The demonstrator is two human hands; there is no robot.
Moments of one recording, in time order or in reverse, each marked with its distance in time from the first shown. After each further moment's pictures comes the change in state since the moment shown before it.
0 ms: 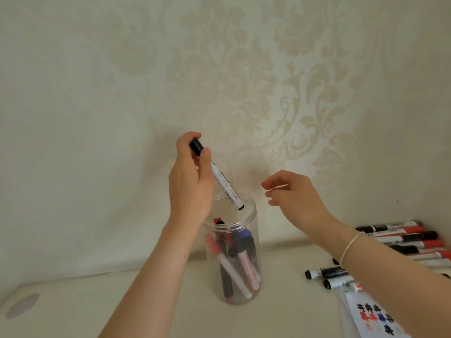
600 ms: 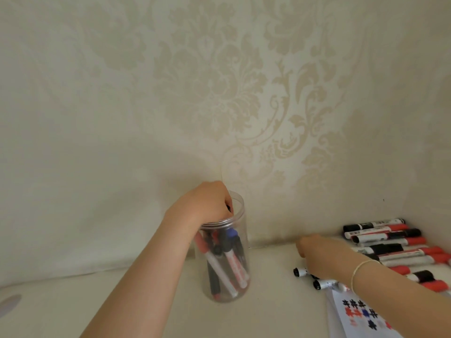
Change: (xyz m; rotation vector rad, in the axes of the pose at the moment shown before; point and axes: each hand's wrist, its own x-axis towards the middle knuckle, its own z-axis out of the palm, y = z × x) left_hand 0.005 0.002 0.020 0.691 -1.016 -0.165; right_hand -0.024 0.088 -0.034 -1.305 -0.613 0.185
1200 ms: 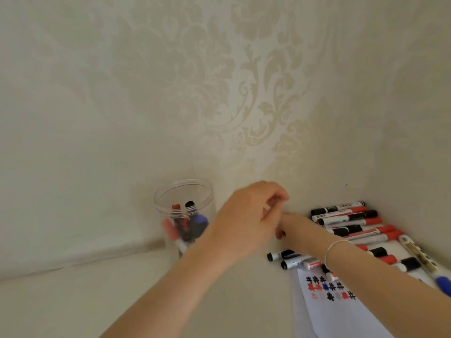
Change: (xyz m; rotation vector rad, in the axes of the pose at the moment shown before) left_hand -0.038 0.090 0.061 -0.527 0.330 0.473; right_hand 0.021 0.032 0.020 0.243 0.227 -0.052
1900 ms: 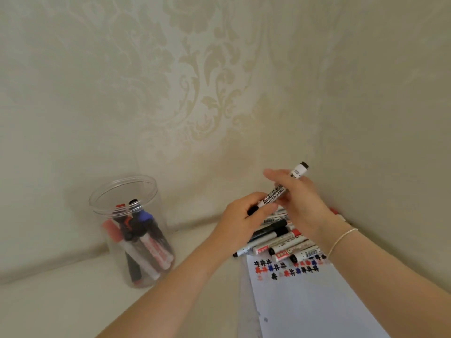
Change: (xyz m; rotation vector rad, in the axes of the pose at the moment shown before) left_hand 0.027 -0.010 0.097 -0.405 -0.122 -0.039; right_hand -0.073 0.032 -0.064 1.703 0.450 0.180
